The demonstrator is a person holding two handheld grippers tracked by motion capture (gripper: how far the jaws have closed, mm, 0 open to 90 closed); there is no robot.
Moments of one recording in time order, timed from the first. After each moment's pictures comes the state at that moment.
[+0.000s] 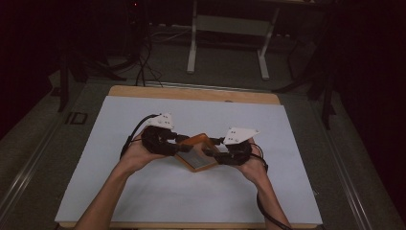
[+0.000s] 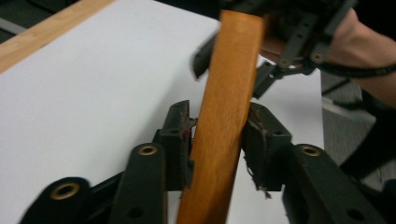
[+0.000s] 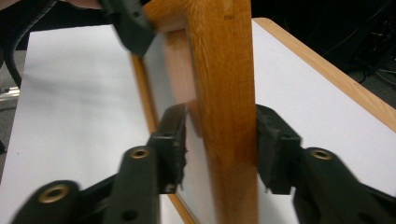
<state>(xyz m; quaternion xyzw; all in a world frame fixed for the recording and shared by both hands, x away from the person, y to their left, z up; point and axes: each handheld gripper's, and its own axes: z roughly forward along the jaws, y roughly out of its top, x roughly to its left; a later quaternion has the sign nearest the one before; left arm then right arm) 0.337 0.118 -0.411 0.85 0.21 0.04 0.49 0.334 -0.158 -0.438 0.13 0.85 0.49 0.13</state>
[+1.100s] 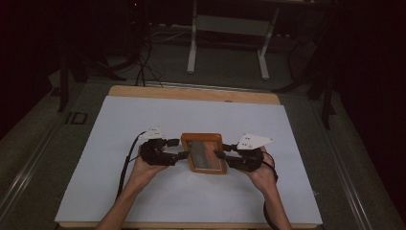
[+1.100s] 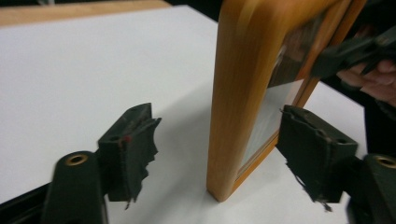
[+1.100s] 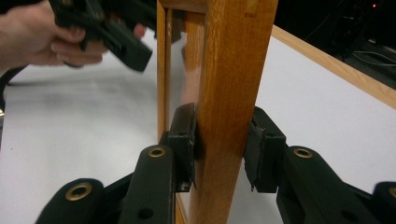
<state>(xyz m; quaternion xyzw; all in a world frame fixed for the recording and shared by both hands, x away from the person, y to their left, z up) 0.333 0.124 -0.494 0.77 0.33 0.05 0.54 0.323 -0.191 -0.453 0.19 0.83 0.50 0.14</state>
